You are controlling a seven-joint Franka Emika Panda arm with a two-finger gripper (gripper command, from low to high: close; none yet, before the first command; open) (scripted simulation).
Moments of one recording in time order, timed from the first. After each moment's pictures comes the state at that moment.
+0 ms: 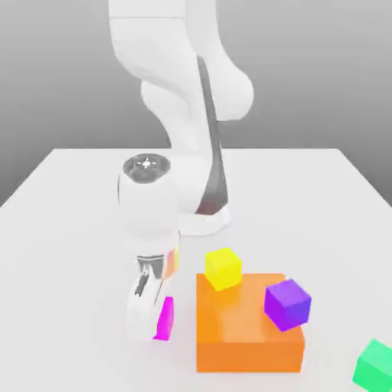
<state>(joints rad) -0.34 0.29 0.09 -2.76 -0.27 3.05 2.50</state>
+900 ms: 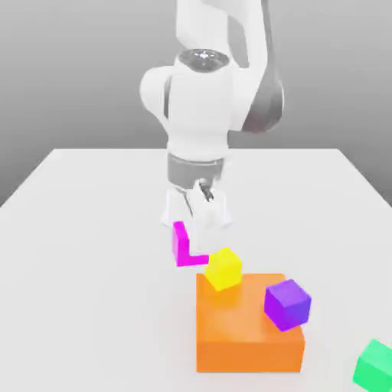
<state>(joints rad) -0.16 -0.44 0.26 -2.90 0.11 2.45 2.03</state>
